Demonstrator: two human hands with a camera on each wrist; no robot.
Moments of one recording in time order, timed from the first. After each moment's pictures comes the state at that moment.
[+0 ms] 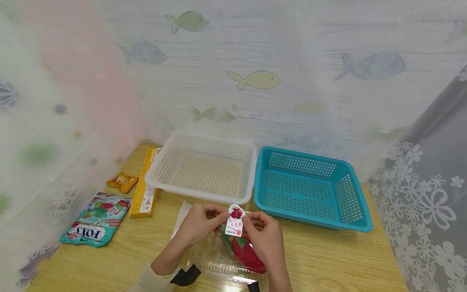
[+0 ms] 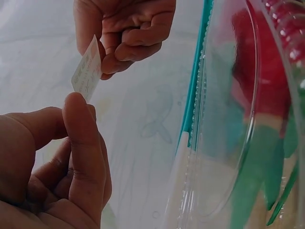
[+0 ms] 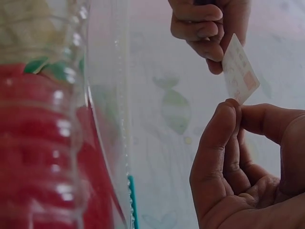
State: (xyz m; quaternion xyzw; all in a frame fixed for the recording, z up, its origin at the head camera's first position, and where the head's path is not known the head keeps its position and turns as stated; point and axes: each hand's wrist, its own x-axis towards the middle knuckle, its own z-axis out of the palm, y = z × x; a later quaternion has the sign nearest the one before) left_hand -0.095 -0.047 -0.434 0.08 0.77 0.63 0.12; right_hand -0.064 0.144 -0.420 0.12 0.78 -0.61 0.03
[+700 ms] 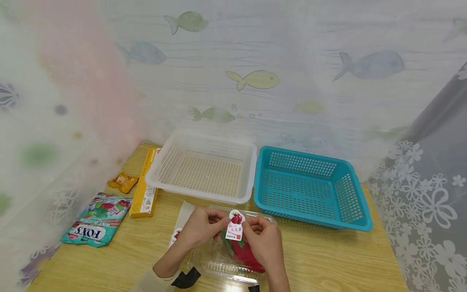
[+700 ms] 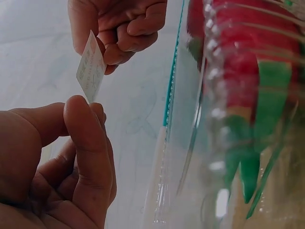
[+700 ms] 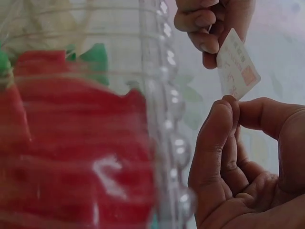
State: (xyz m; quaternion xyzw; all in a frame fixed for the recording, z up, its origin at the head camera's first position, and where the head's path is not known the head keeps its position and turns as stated) left_hand -0.092 -0.043 -0.447 0.10 0.80 0.59 0.12; right_hand -0.060 0.144 -0.434 0.12 0.80 -0.59 0.04
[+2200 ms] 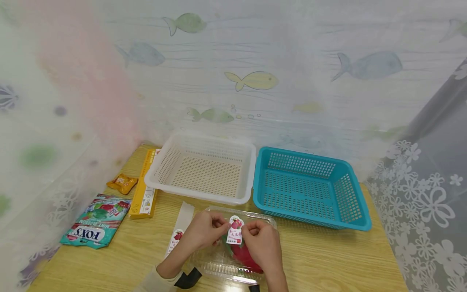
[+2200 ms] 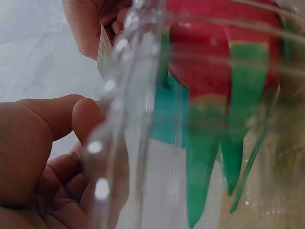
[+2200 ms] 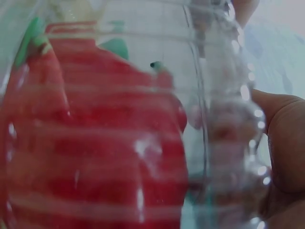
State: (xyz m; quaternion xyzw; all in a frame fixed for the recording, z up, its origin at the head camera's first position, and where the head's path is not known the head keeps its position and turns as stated) left_hand -0.094 -0.037 -0.459 0.13 0.85 0.51 0.07; right_hand -0.062 0.148 -0.444 0.11 0.89 -0.44 0.03
